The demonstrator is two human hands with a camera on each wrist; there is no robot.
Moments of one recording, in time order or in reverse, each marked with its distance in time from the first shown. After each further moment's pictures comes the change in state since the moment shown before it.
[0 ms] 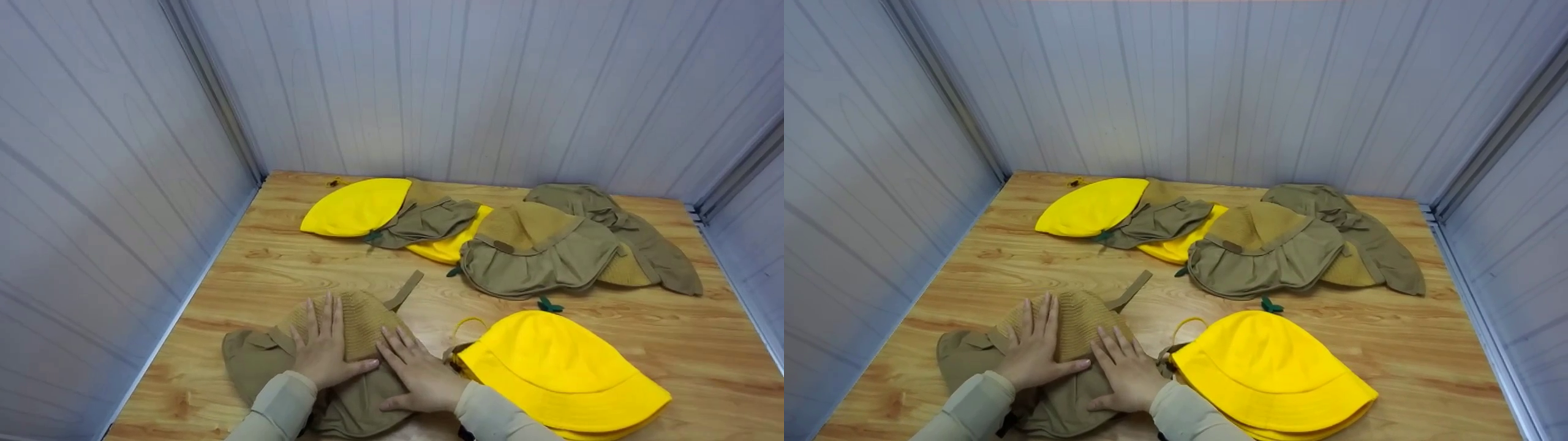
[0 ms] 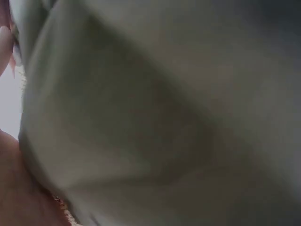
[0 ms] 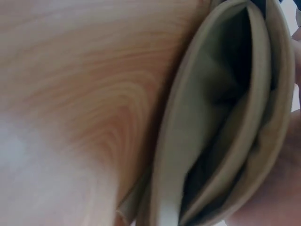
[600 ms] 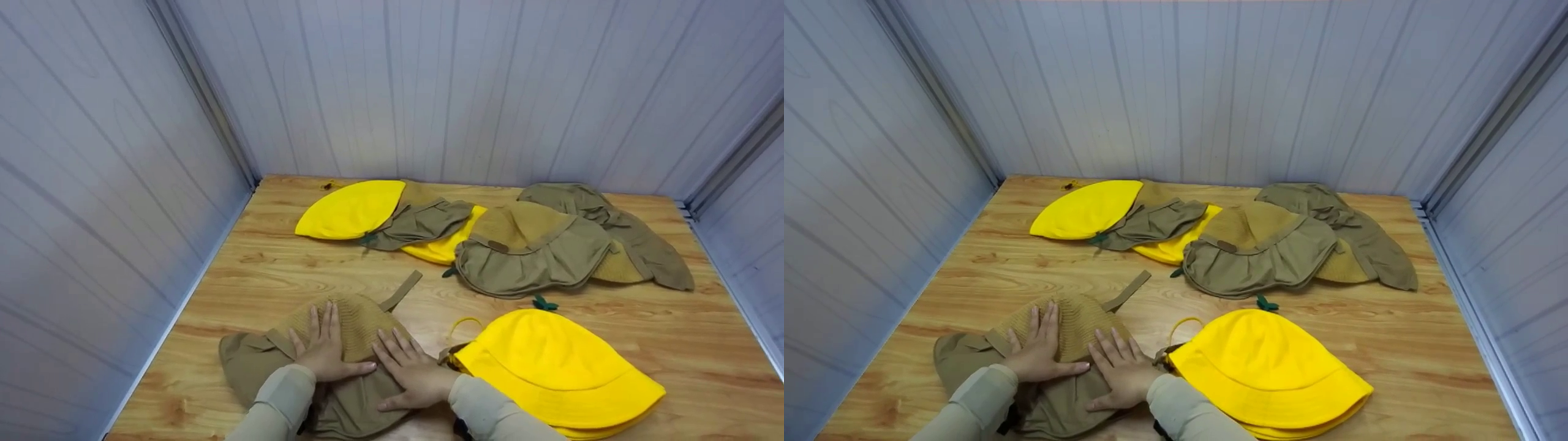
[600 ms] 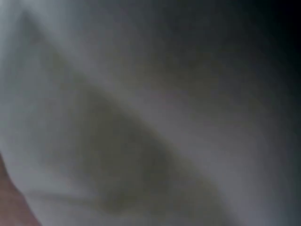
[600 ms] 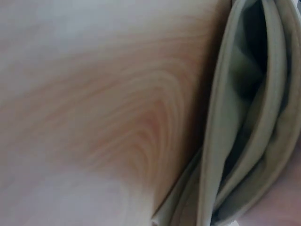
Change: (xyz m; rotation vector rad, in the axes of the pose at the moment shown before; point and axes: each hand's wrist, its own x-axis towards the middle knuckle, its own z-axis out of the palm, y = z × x) left_hand 0.017 -0.009 0.004 -0.049 -0.217 -0.035; right_hand 0.013 0.011 0.002 0.035 -0.139 -0.004
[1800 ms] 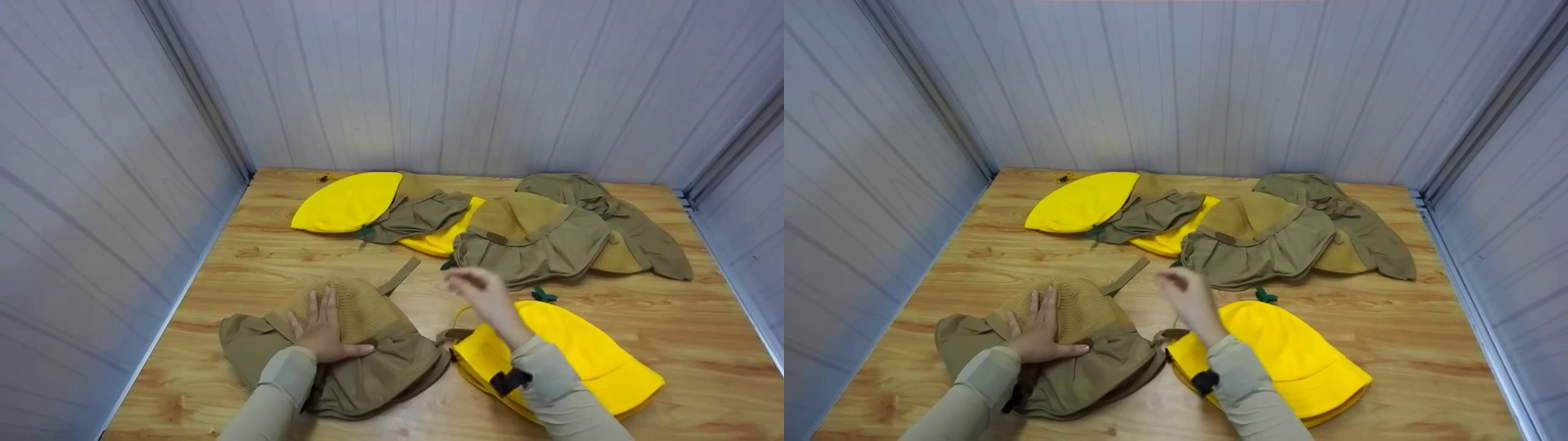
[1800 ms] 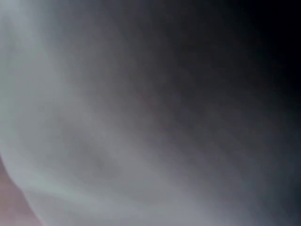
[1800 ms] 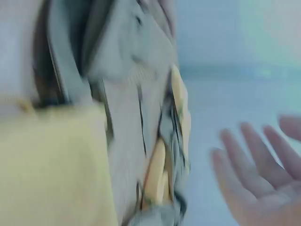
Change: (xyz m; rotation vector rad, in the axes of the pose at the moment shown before) left_hand 0.025 -0.010 -0.006 0.006 0.002 0.009; right_hand -0.054 0.039 -0.091 0.826 0.869 0.198
